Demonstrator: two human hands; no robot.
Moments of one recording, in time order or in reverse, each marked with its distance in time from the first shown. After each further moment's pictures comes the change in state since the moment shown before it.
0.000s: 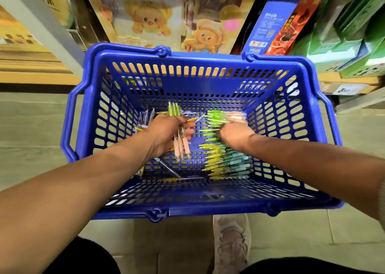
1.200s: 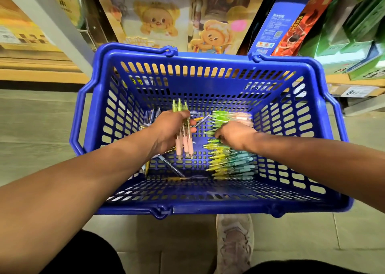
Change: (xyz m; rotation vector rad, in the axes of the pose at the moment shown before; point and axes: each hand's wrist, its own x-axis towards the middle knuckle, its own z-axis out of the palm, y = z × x) left_hand -0.011 0.011 0.000 0.034 0.016 0.023; right_hand 0.005 -0.006 -0.005 0.277 0.009 -0.027
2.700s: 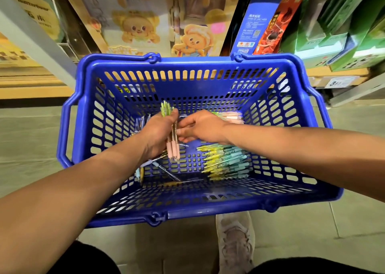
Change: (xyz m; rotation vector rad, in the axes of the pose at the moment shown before) left_hand 0.012 0.000 -0.003 -0.013 -0.064 0.039; right_hand -0.010 -0.068 -0.054 1.312 0.019 -0.037
